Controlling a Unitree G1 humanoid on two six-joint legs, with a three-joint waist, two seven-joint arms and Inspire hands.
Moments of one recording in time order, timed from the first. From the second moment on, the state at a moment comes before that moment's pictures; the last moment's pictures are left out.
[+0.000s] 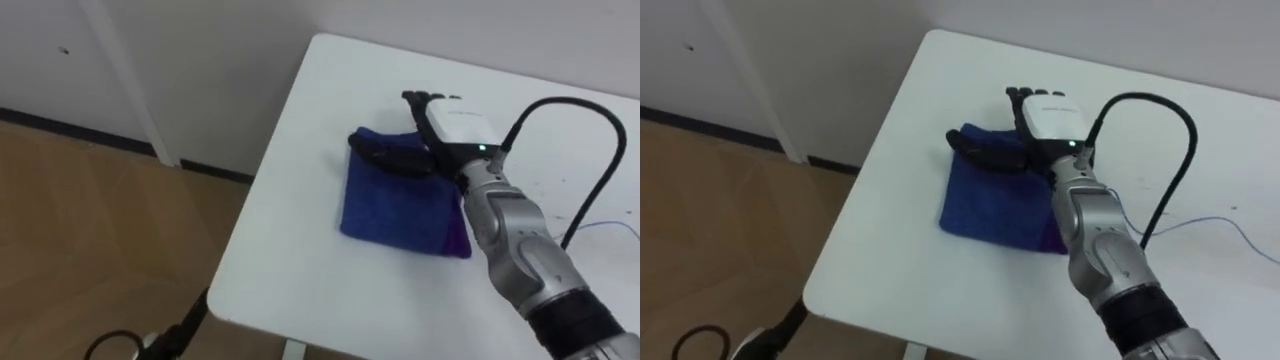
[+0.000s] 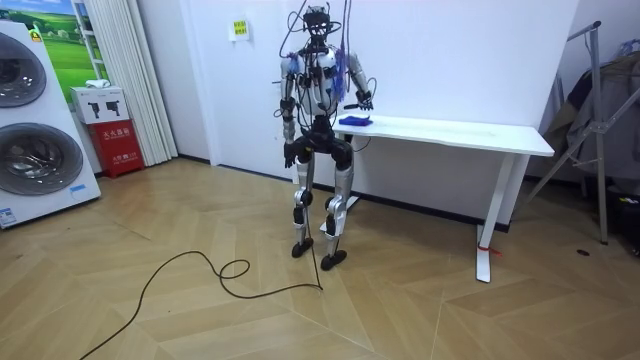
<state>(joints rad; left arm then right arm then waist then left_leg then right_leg) -0.04 0.22 0.00 1.00 0.27 0.15 0.00 -0.32 -0.38 0.35 0.36 -0.94 0.20 0.00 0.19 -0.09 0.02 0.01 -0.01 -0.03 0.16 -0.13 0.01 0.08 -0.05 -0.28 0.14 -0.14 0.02</state>
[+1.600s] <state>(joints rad) -0.01 0.22 -0.01 1.08 0.27 0.10 0.04 0.00 -0.37 0.29 0.23 -1.02 0.10 -0.08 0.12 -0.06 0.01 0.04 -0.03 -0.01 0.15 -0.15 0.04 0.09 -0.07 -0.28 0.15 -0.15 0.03</state>
